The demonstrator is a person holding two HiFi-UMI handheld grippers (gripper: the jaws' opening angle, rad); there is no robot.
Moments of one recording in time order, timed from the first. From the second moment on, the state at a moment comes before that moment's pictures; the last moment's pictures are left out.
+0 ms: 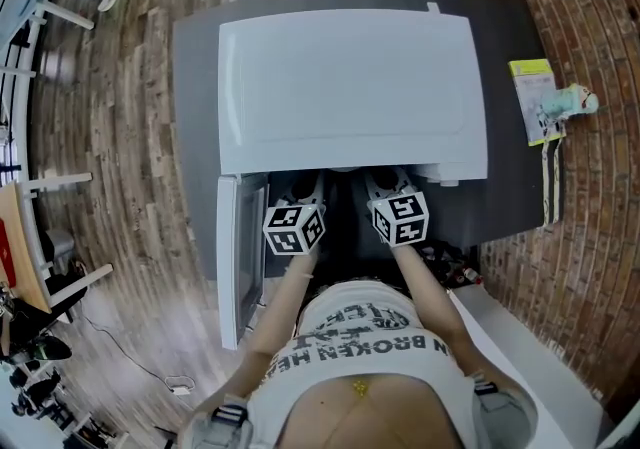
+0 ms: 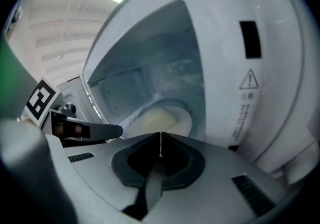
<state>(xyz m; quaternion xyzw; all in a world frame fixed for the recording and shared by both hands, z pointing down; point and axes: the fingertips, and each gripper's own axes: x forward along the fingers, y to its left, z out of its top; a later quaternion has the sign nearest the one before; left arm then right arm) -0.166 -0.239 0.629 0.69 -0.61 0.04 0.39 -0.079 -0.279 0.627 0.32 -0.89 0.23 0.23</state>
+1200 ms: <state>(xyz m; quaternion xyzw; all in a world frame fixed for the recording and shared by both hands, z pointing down) -0.176 -0.257 0.660 0.59 -0.57 -0.18 0.55 -0.077 -0.296 0.659 0.33 -0.79 0.50 0.11</state>
